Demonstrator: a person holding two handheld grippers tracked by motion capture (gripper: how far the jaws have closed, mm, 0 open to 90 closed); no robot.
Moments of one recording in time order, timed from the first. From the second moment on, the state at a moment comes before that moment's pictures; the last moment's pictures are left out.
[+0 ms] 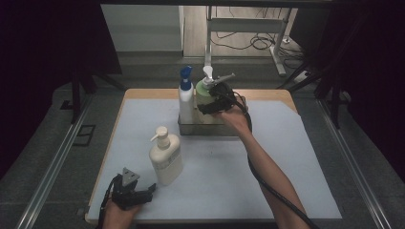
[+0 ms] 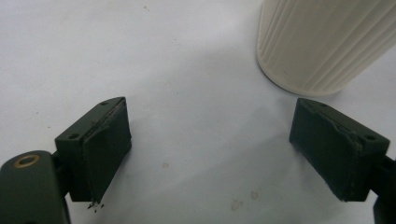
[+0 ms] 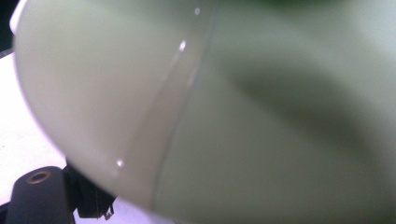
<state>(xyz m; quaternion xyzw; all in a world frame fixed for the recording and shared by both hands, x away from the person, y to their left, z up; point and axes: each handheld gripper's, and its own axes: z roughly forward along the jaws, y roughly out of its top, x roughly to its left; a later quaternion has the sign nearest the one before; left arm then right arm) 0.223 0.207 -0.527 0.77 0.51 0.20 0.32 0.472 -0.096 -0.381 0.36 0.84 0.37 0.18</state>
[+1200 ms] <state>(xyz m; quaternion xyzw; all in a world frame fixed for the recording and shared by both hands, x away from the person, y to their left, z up) 0.223 0.207 -0.527 0.77 0.51 0.20 0.32 0.480 -0.104 -0.417 0.37 0.84 0.35 0.16</state>
